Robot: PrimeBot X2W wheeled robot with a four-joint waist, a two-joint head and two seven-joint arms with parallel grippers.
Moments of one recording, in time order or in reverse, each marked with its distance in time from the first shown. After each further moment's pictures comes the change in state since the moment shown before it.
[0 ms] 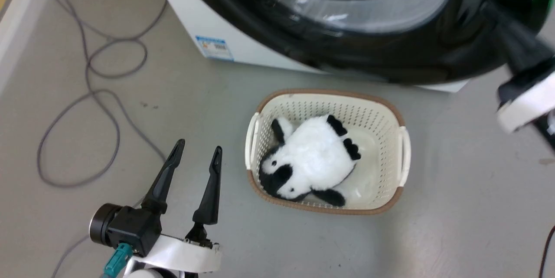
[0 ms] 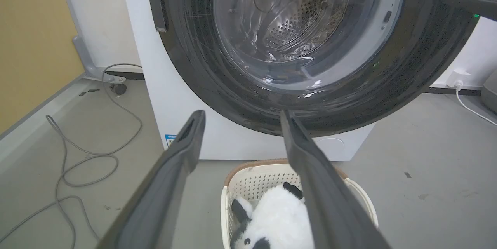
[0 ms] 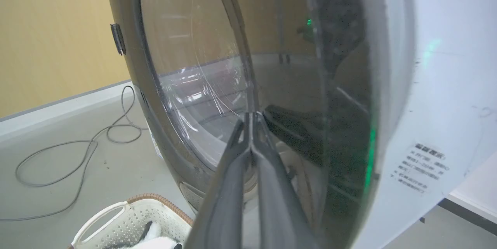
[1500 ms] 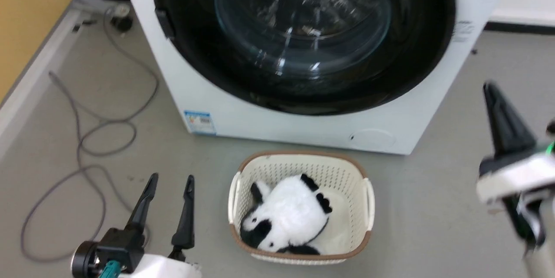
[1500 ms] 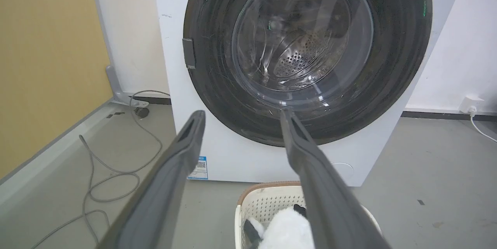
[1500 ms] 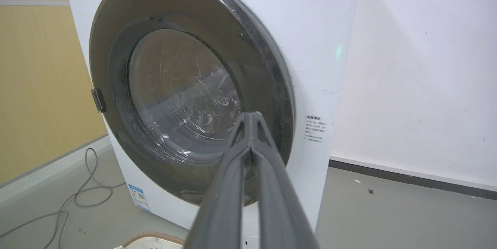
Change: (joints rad) left arm 0.071 -0.022 0.105 0.095 0.043 0.019 0.000; right arm 0.322 0.223 -0.267 0.032 -0.116 -0.001 -0.139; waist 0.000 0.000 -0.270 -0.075
